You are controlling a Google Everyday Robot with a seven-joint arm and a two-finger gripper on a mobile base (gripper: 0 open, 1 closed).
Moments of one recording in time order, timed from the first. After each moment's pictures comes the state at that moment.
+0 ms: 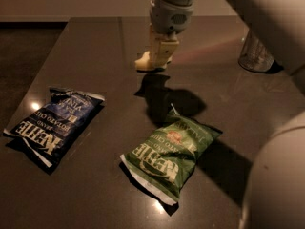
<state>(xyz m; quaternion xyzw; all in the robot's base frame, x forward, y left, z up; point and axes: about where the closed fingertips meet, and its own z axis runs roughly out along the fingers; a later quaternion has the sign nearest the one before) 0.598 -0.027 0.939 -0.80 0.59 0.03 0.13</state>
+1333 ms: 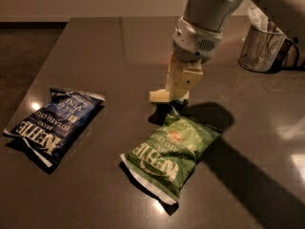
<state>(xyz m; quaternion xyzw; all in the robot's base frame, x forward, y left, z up) 0.498 -0.070 0.914 -0.76 0.63 0.14 0.07</state>
